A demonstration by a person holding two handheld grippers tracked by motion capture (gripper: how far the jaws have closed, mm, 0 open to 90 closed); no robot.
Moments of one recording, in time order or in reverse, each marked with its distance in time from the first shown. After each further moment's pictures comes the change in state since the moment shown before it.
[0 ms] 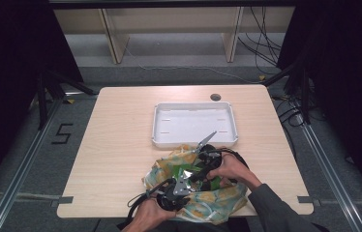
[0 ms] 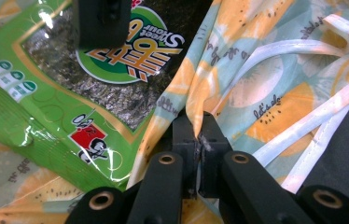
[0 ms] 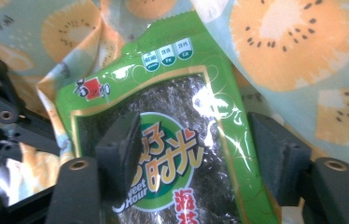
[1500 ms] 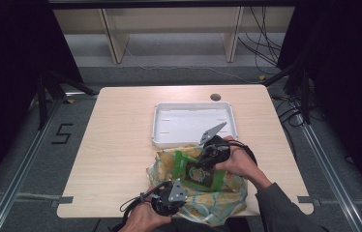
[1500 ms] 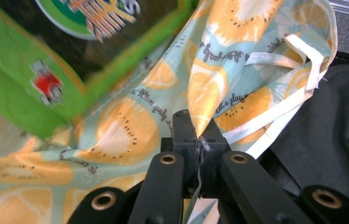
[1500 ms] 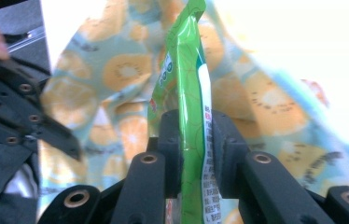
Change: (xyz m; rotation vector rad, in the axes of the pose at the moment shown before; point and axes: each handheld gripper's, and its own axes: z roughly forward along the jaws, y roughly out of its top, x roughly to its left) left arm -0.013 -0.001 -0.028 -0.032 0.024 0.030; right arm 0.024 0.014 -0.056 -0.140 -0.059 -0.121
